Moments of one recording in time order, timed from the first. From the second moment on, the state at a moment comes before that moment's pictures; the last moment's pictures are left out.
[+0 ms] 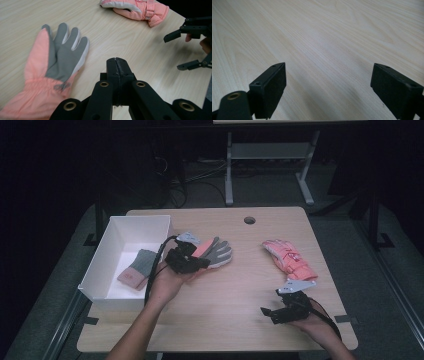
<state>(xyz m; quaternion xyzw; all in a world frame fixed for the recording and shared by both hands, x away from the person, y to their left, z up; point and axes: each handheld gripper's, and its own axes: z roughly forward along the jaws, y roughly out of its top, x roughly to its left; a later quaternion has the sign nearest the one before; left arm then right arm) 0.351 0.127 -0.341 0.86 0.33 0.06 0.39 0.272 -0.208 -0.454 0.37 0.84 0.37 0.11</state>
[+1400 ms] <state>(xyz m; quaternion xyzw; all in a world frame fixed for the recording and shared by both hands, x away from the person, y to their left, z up) 0.432 0.101 -0.433 0.85 0.41 0.08 0.31 0.272 -0.207 -0.457 0.37 0.85 0.37 0.10</state>
